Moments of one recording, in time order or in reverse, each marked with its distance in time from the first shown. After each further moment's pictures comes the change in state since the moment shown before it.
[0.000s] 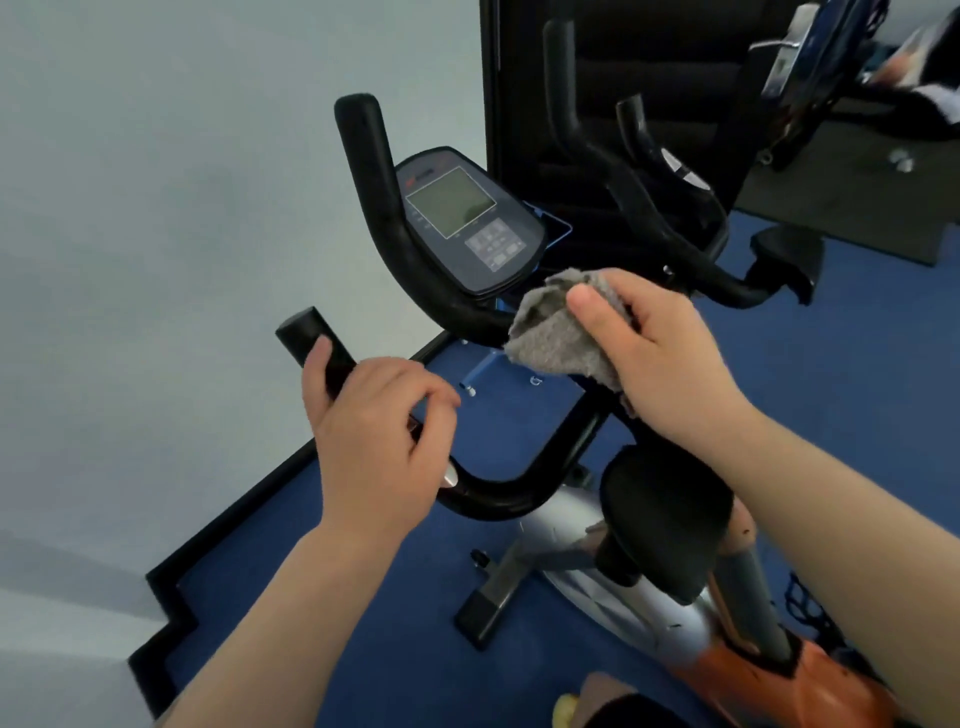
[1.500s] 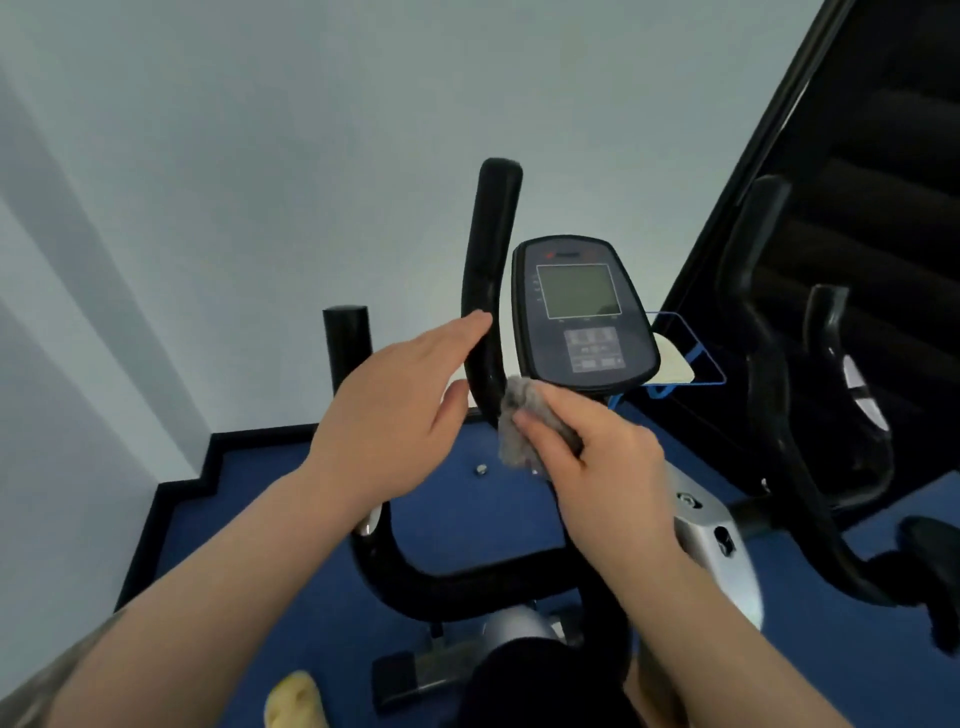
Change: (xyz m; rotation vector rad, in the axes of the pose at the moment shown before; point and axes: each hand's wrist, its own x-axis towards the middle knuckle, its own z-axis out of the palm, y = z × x) left_hand 0.041 0.029 0.021 0.262 -0.062 -0.300; right_hand 0.059 0.044 0.025 -0.018 -0.315 -0.395
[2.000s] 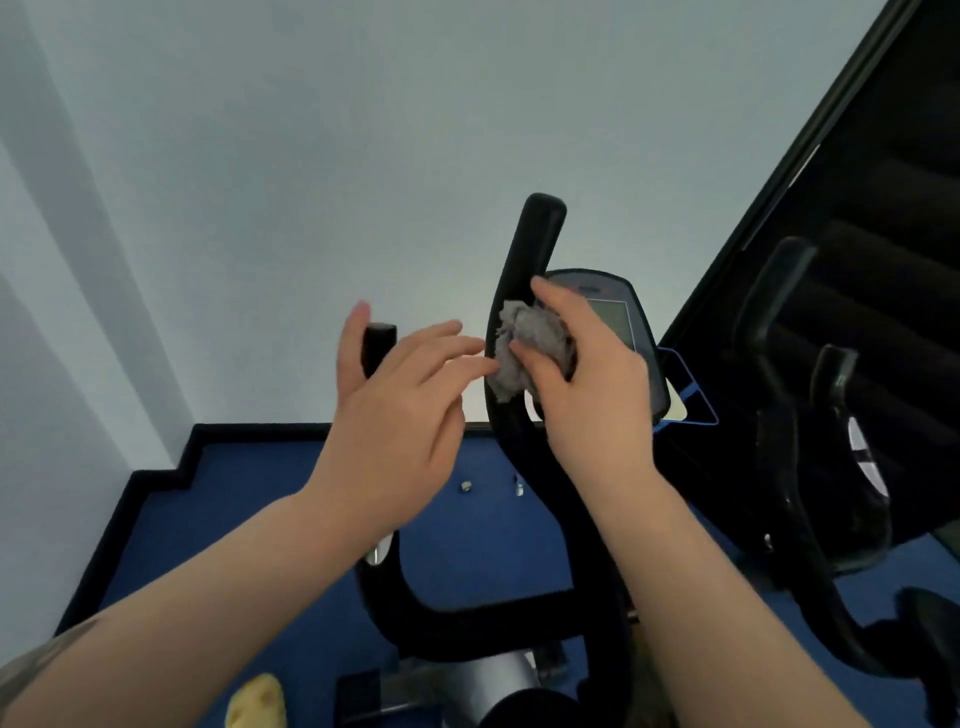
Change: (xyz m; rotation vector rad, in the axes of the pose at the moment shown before) left_hand -0.004 -0.007 0.000 0.104 0.277 0.027; right_hand 0.074 -0.025 0.014 0.074 0.008 0.014
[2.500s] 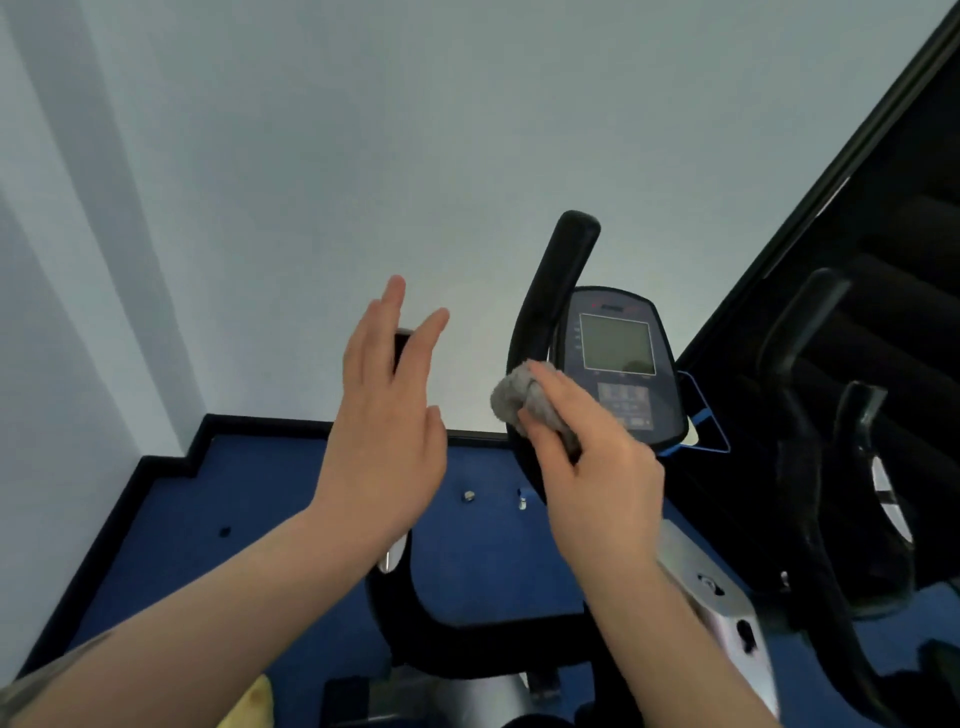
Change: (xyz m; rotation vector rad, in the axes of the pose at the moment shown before) left_hand -0.007 -0.003 0.002 -0.115 0.027 -0.336; right_hand -0.040 0.009 0.009 -0.223 0.017 -0.050
